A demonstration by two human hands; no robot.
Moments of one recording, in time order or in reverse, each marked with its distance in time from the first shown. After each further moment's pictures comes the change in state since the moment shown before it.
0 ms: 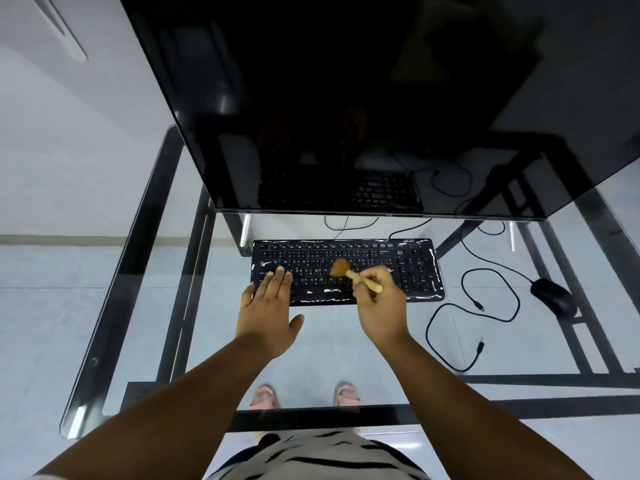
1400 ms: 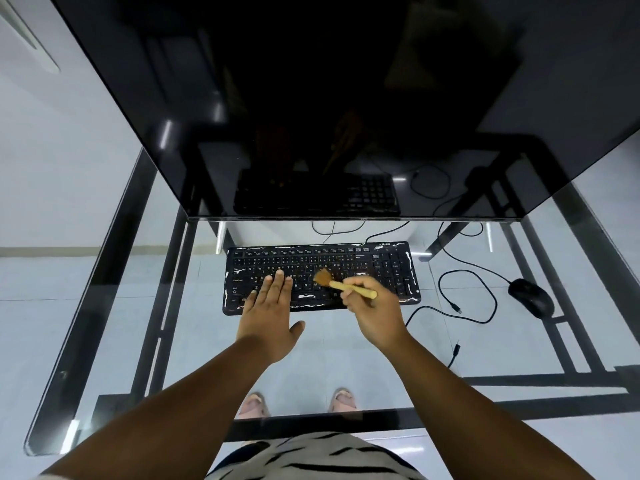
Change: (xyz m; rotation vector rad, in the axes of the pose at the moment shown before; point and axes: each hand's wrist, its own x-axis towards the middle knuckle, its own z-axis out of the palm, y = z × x) left_hand 0.014 0.045 0.006 -0.001 -0.054 0.022; right_hand 0.013 0.019 -0.039 0.122 -0.102 0.105
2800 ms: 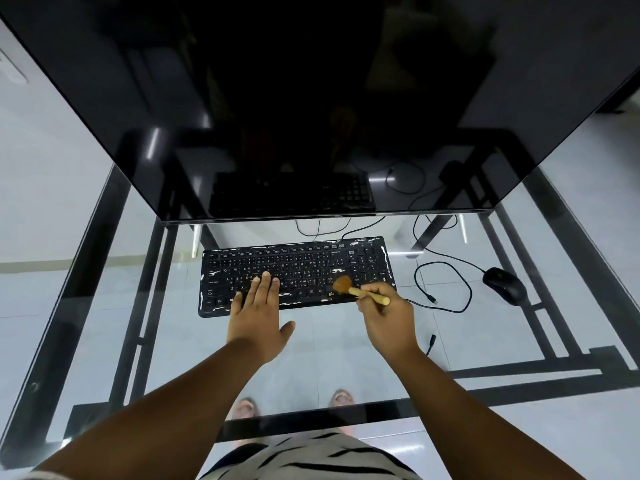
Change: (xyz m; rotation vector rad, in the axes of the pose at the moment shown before) left_hand 0.001 0.027 0.009 0.059 0.014 -0.034; right_hand -0.019 0.022 -0.052 -0.073 0.193 -0.005
